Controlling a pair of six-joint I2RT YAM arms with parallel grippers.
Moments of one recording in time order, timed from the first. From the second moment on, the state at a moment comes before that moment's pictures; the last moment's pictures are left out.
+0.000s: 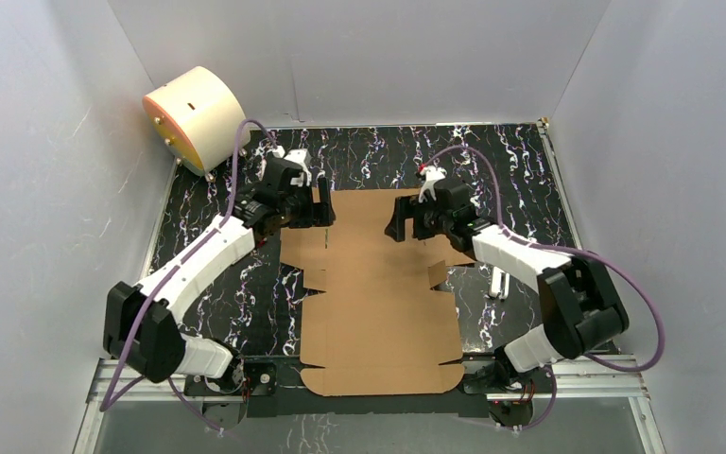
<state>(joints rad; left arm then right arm) -0.51 1.39 1.13 -0.51 -0.01 -0.45 0.49 1.49 0.81 0.03 -0.27 0.32</state>
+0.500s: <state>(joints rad) -0.50 1.31 1.13 -0.49 0.04 -0.46 0.24 1.30 0.85 -0.17 -0.21 0.23</state>
